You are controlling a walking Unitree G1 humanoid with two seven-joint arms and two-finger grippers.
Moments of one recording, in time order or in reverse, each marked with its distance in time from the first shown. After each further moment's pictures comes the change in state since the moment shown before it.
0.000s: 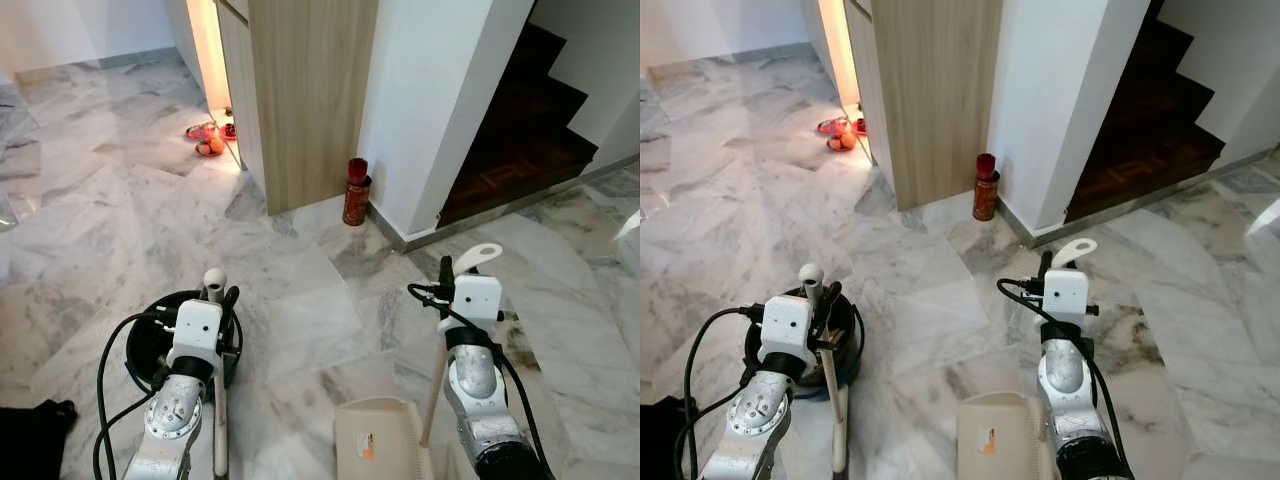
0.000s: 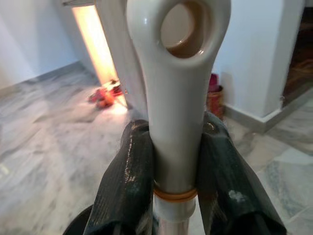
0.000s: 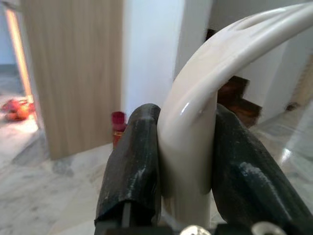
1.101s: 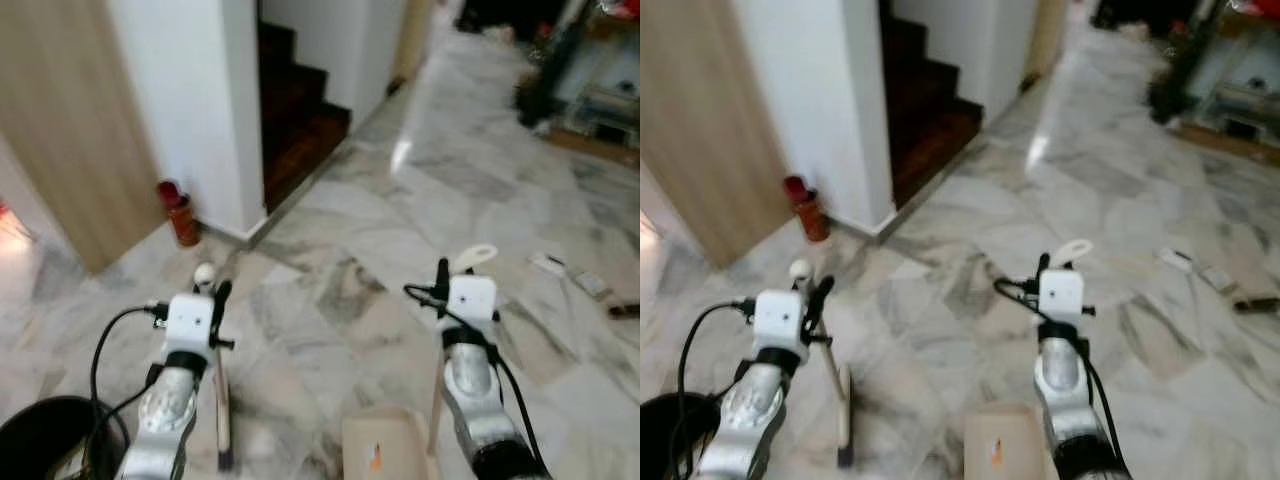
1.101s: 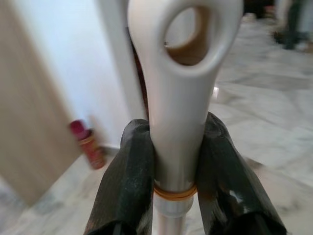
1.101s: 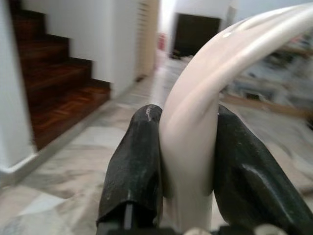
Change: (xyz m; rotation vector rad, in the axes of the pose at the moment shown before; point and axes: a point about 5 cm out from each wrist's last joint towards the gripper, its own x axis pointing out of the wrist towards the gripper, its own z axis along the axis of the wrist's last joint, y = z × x) left arm 0.006 0.009 0.001 -0.014 -0.006 0.034; right arm -0.001 0.001 -0.006 -0.006 0.026 -0.013
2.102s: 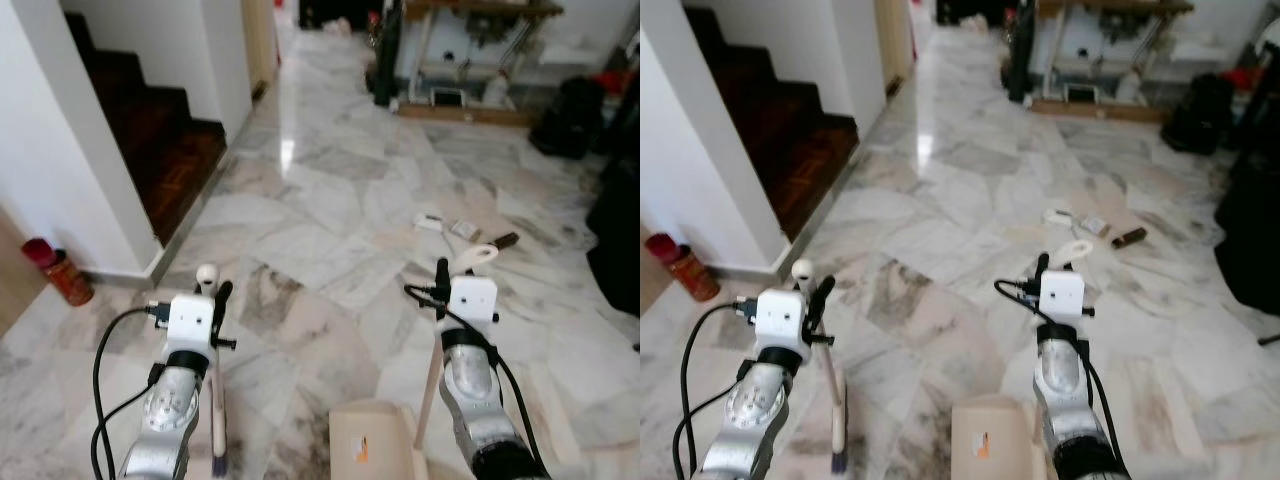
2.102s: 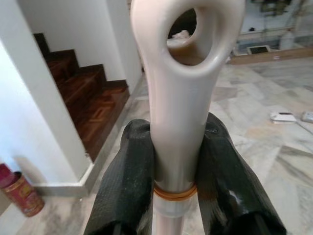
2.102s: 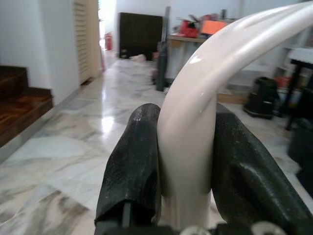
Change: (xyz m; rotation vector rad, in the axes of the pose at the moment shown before) left arm 0.001 -0.002 0.000 -0.014 0.005 0.002; right arm -0.001 0.004 0.001 0.010 -0.008 0.040
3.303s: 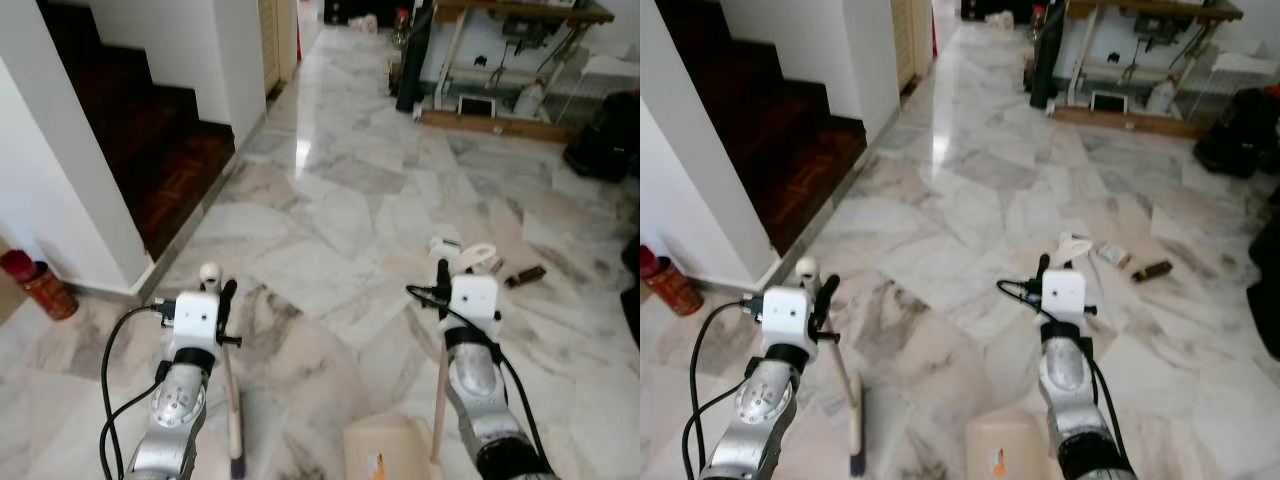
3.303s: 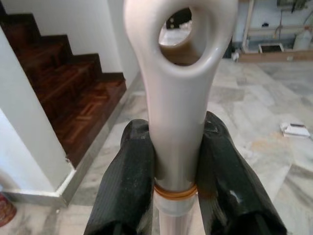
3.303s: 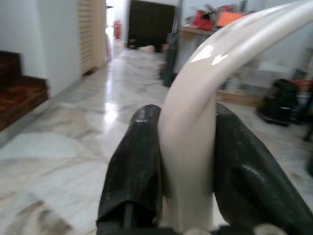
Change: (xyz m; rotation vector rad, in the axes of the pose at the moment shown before) left arm 0.003 -0.002 -0.004 -0.018 0.024 -0.003; right arm 0.003 0.008 0.000 0.000 0.016 0.027
